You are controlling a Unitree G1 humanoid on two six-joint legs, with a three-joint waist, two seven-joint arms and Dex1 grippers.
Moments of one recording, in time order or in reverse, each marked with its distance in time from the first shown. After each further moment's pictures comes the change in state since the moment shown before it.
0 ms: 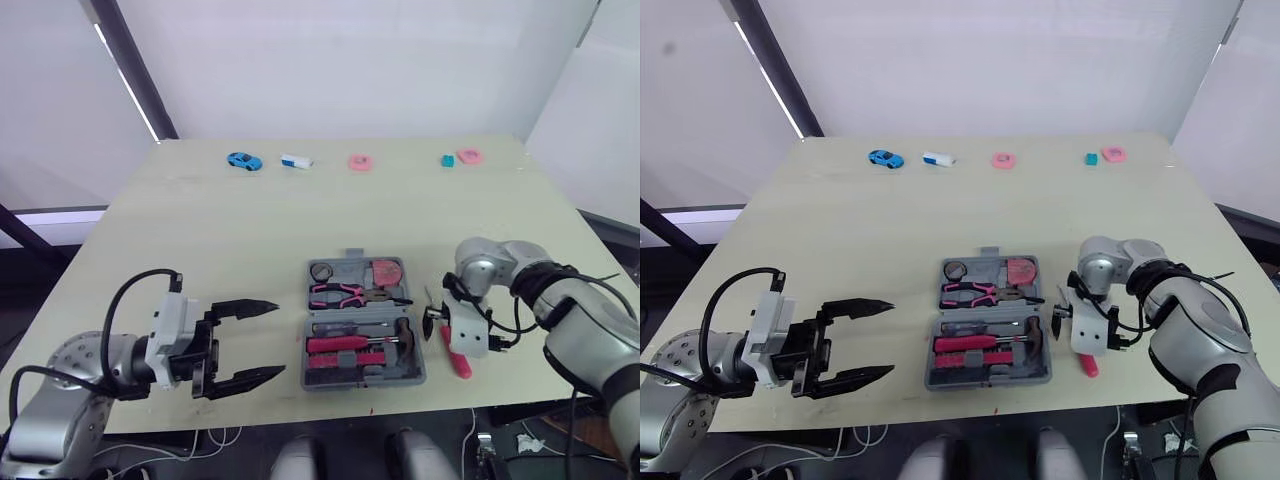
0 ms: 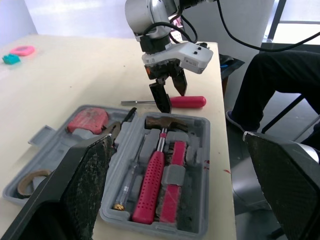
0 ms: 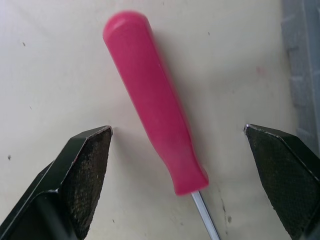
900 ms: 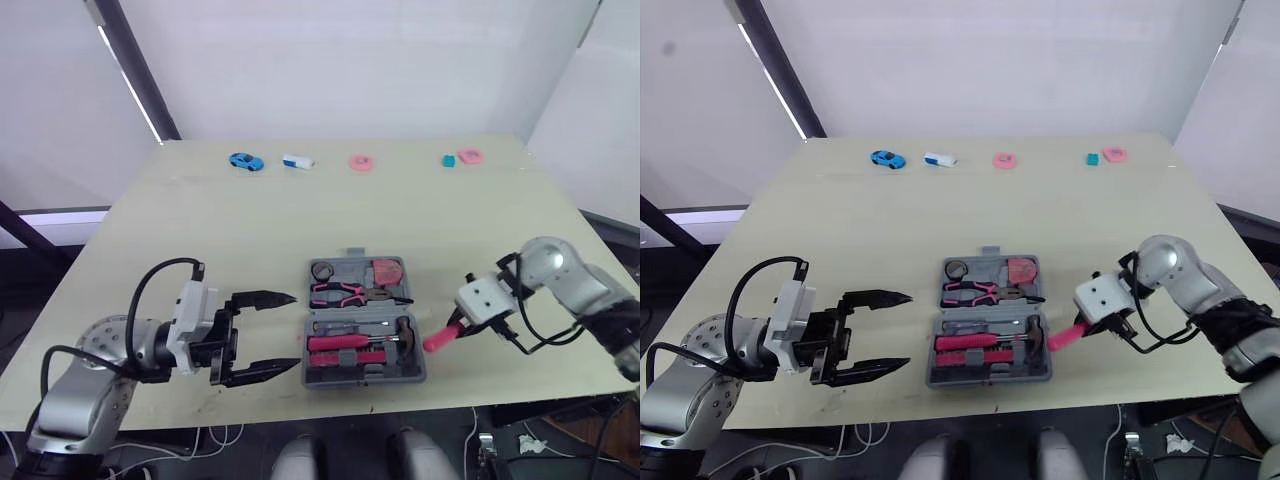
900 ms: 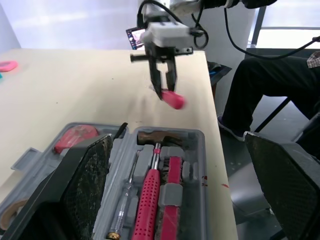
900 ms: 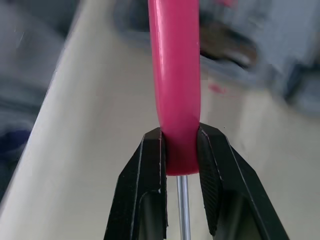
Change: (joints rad) left arm -0.123 -0.013 -0.099 0.042 0.009 0.007 -0.018; right arm 0.445 -0.419 -0.381 -0.844 0.602 1.245 0.112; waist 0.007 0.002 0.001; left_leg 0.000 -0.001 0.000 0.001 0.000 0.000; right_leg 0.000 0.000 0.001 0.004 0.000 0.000
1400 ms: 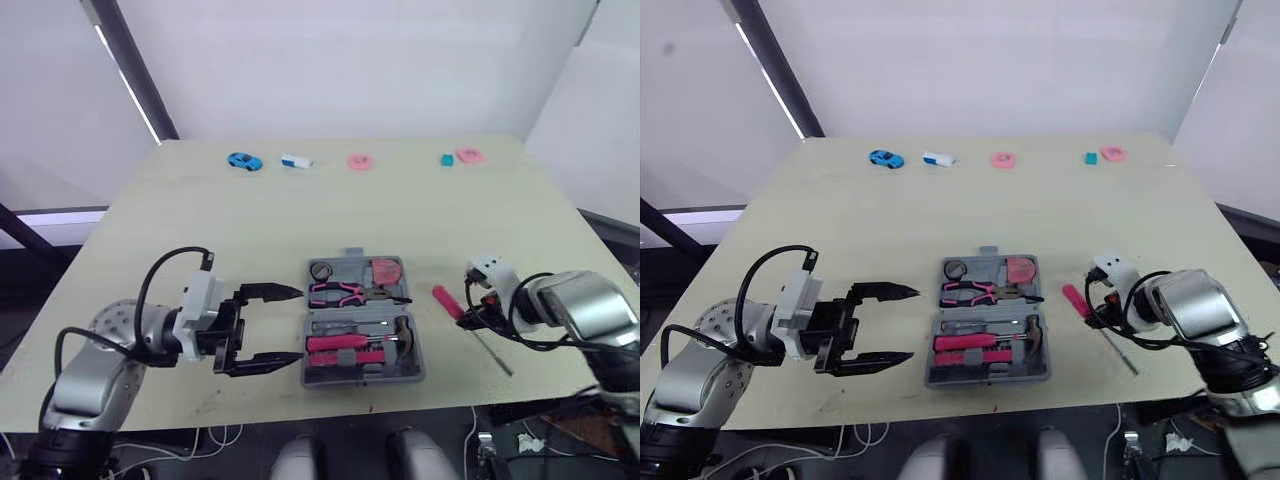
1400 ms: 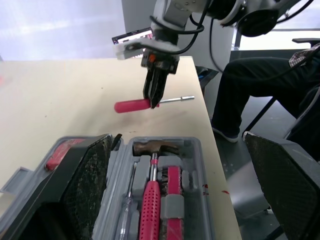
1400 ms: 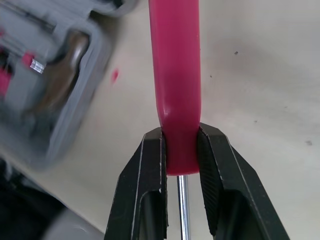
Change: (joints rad) left arm -0.106 -0.006 -0.050 0.072 0.002 -0.002 -0.072; right arm 0.135 0.367 -0.455 -0.396 0.049 1.607 -0.612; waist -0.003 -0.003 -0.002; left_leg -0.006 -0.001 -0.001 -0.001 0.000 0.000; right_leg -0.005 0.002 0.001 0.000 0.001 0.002
